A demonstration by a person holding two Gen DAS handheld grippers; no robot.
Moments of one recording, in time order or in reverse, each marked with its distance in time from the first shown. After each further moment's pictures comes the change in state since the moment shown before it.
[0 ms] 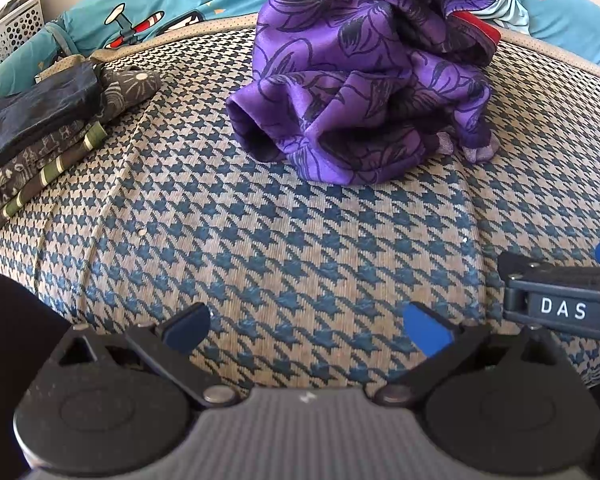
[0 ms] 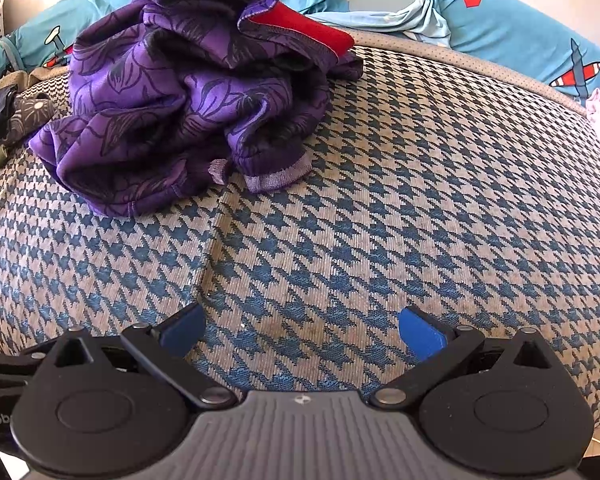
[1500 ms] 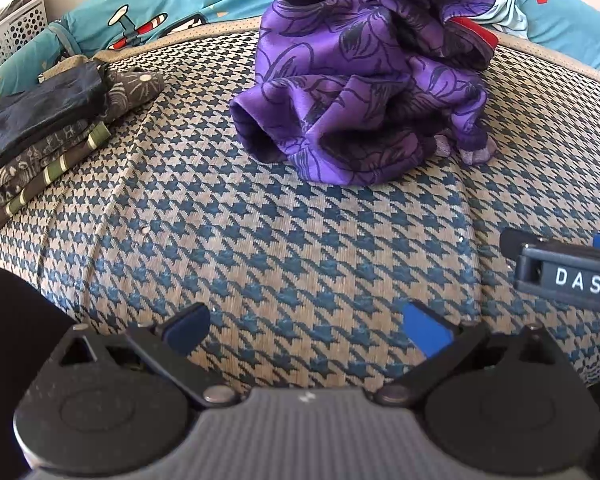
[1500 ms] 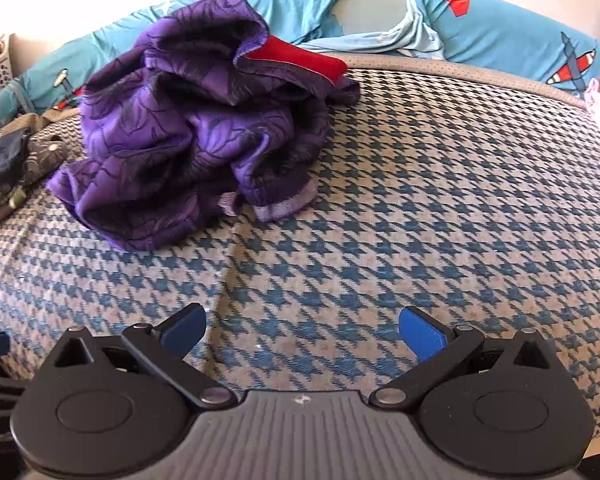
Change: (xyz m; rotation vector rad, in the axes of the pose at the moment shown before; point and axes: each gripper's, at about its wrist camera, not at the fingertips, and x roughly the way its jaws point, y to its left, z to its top) left arm -0.007 0.000 -0.001 0.009 -0.013 -0.010; right arm -0.016 -0.004 -0.006 0.068 -0.087 0.047
